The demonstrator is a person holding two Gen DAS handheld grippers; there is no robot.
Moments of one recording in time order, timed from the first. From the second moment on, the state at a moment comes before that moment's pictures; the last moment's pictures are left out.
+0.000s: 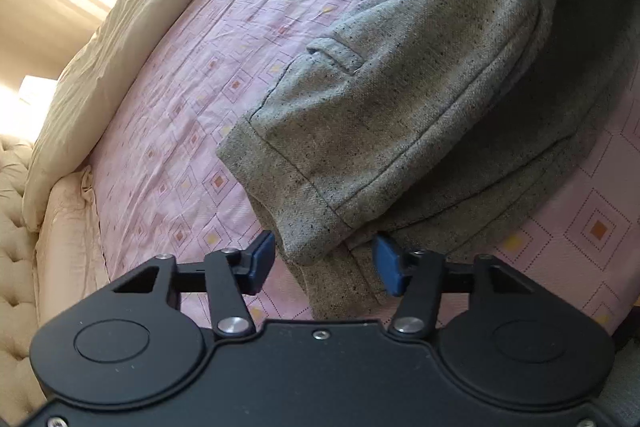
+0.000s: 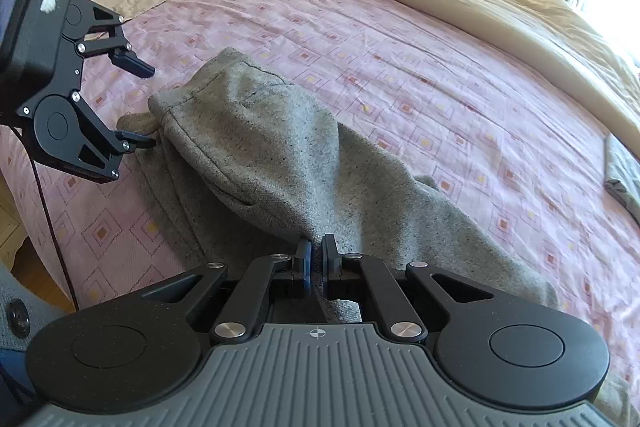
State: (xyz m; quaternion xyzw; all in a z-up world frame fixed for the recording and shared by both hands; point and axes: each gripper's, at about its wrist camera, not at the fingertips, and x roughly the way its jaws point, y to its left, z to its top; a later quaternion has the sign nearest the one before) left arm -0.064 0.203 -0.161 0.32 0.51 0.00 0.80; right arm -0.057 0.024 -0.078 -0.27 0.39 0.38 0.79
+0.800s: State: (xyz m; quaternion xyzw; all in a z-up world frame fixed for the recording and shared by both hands) left arm -0.096 0.207 -0.149 0.38 0.52 -0.10 0.76; right arm -0.074 0.025 -0.088 -0.29 0.42 0.42 0.75
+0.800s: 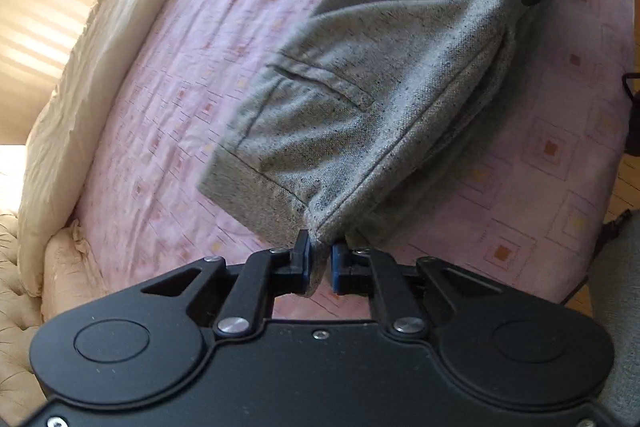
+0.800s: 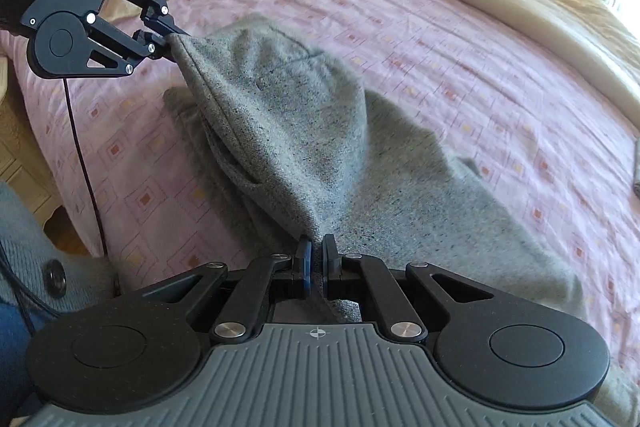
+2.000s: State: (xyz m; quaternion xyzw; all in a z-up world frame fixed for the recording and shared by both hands) left arm -0.004 0.190 -0.147 -0.11 0.59 0.01 0.80; right arm 0.032 -0.077 -0.080 -0.01 0.52 0.25 0.82
